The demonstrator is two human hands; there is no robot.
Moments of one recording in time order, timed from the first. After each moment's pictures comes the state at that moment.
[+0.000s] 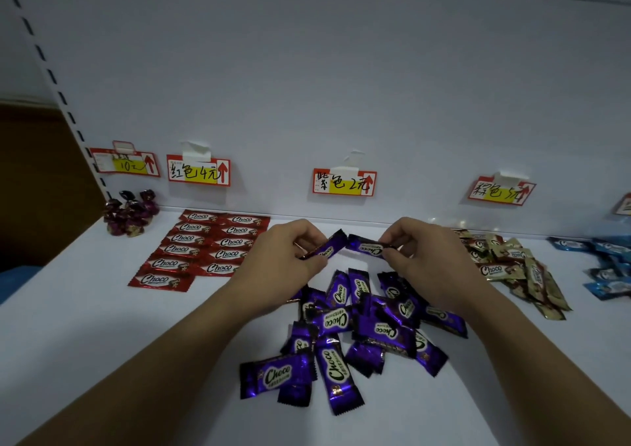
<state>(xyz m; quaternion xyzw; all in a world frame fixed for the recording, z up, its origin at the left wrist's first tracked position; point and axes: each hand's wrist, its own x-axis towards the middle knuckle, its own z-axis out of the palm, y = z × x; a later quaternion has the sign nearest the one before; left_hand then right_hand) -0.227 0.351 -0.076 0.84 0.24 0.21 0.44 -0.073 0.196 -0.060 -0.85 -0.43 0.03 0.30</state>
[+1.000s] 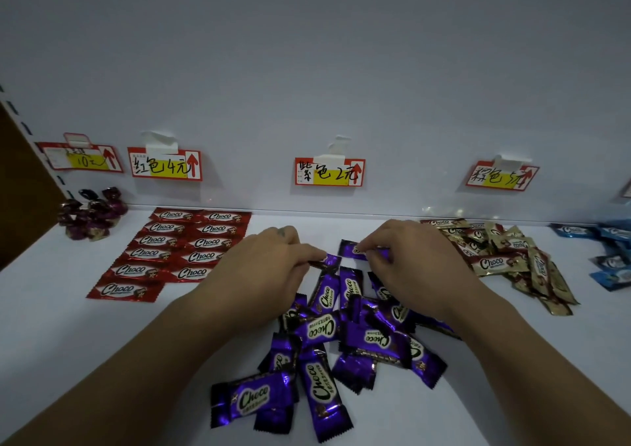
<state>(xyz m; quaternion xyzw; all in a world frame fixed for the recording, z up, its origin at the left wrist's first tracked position) -0.221 0.359 -0.076 0.98 0.14 0.10 0.11 -0.074 0.206 -0.063 -0.85 -0.50 -0.03 0.13</state>
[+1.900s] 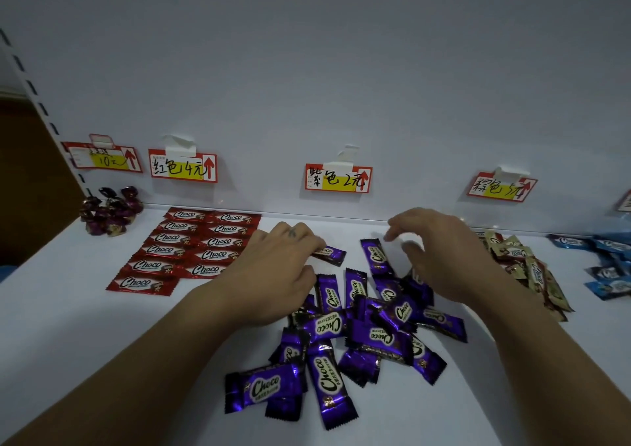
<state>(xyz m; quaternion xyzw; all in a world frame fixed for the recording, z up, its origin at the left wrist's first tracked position) -0.223 0.358 -0.073 0.98 0.13 0.07 0.11 -0.054 0.196 -0.050 -0.87 -0.48 -0.03 0.15</state>
